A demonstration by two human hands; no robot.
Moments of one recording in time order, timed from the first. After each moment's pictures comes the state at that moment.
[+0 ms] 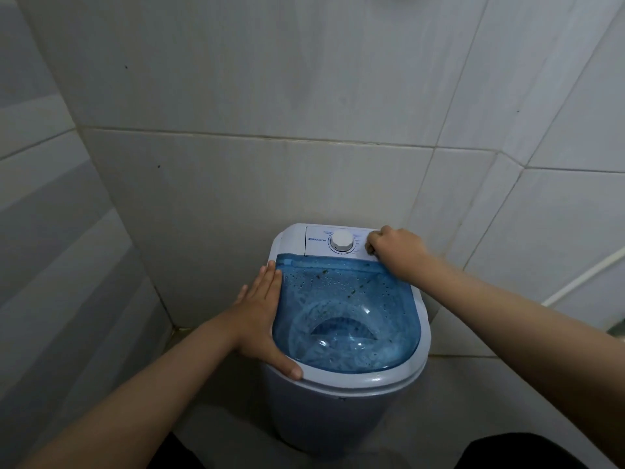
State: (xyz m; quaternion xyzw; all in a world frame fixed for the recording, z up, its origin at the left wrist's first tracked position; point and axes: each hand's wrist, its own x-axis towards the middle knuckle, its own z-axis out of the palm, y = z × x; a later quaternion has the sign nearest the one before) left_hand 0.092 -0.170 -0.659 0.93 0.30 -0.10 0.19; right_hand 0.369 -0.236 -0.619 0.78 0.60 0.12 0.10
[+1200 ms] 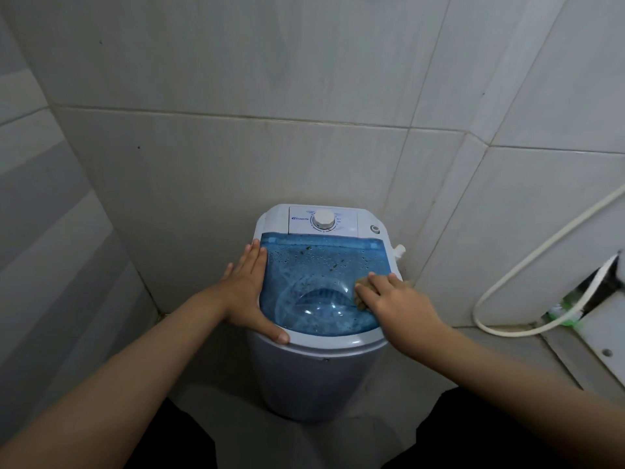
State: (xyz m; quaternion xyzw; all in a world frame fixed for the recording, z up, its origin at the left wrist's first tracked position) left_hand 0.091 -0.172 -0.659 0.93 0.30 -0.10 0.19; right_hand 0.291 -0.366 -0.653 0.77 0.63 0.07 0.09
